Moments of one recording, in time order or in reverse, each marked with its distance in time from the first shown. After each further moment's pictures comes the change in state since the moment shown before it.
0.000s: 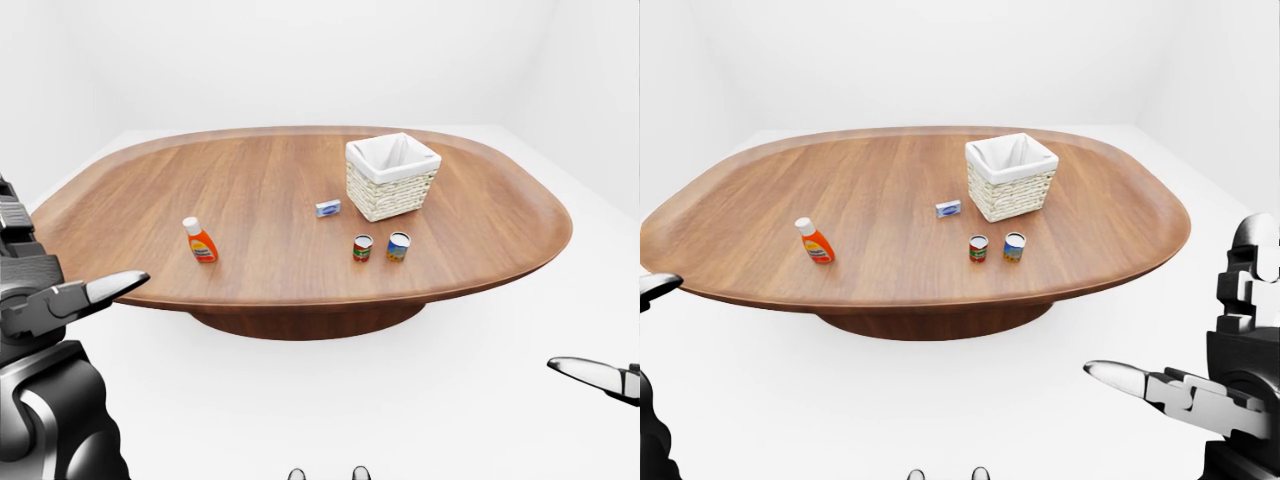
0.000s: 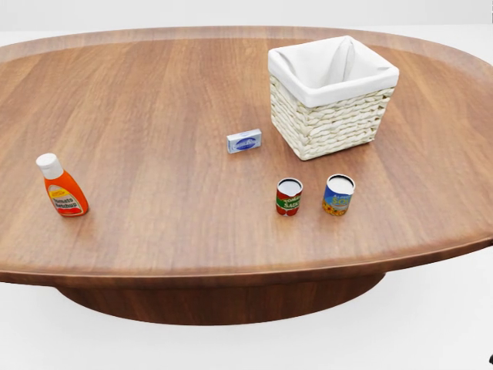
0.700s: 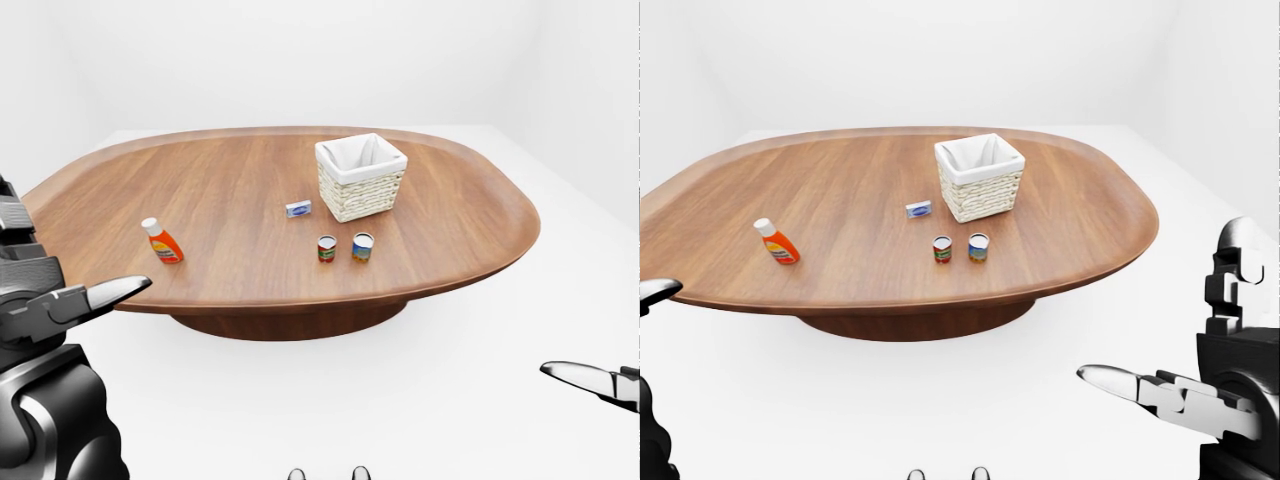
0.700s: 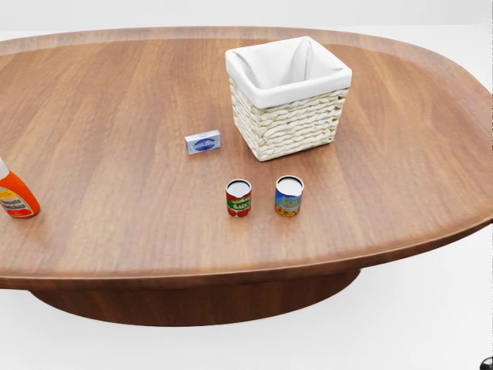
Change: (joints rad) left arm 0.012 -0.009 -0.004 -0.026 -0.002 0.000 -0.008; right arm 0.032 -0.039 0.021 -0.015 0.017 0.000 -0.023
